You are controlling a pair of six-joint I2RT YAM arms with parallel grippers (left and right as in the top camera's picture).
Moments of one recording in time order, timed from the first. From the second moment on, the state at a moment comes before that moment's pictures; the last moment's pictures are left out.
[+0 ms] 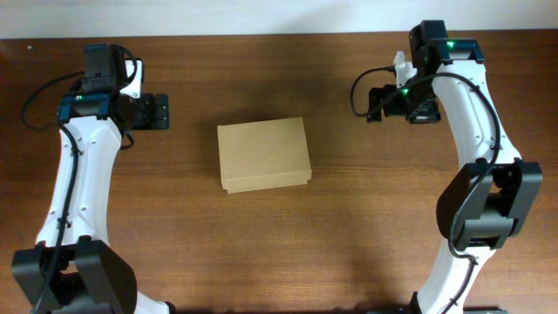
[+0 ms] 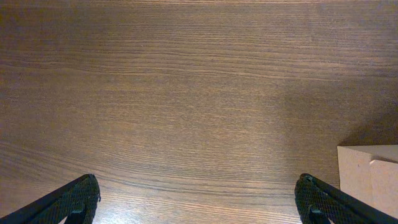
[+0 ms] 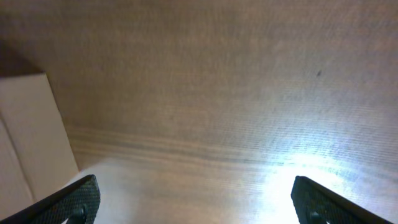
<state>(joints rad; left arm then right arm) 0.10 1.70 1.52 -0.87 -0.11 0.09 0.00 2.08 1.93 -1.31 -0.15 0.00</state>
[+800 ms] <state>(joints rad) 0.10 1.70 1.52 -0.87 -0.11 0.09 0.00 0.40 0.55 -0.23 -0.14 0.00</state>
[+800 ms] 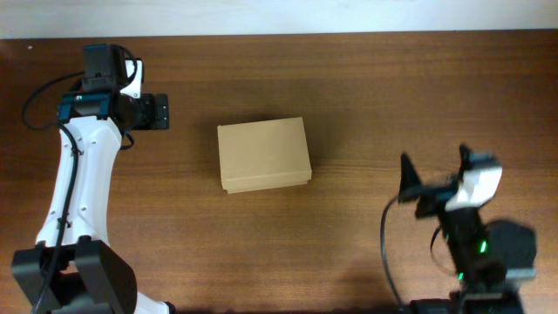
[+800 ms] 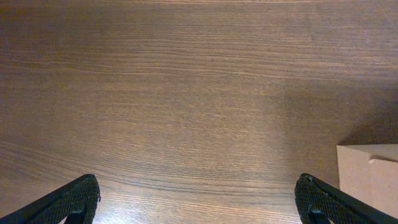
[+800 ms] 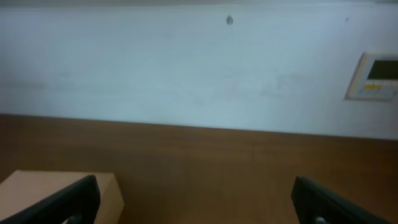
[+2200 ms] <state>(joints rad) 0.09 1.61 1.51 -0.87 -0.11 0.10 -0.04 0.02 0.11 -0.32 -0.10 0.00</state>
